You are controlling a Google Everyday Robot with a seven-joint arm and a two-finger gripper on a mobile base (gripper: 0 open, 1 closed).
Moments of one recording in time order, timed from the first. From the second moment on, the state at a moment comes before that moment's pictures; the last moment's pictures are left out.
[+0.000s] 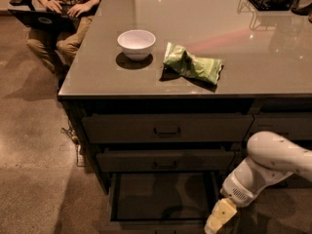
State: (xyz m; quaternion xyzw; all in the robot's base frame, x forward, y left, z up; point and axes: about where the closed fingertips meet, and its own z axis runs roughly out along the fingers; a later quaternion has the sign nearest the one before) arm 0.357 -0.198 0.560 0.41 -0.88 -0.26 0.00
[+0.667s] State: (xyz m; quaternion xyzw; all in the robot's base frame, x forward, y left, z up) arm 0.314 -0.180 0.443 0.36 -0.88 -0.30 0.09
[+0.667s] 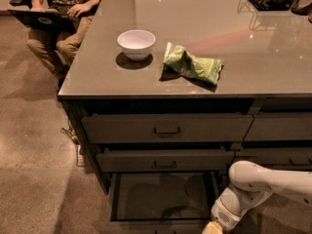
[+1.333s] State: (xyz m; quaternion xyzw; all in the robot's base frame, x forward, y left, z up) arm 0.318 -0.182 0.415 0.35 -0.88 -0.31 0.10
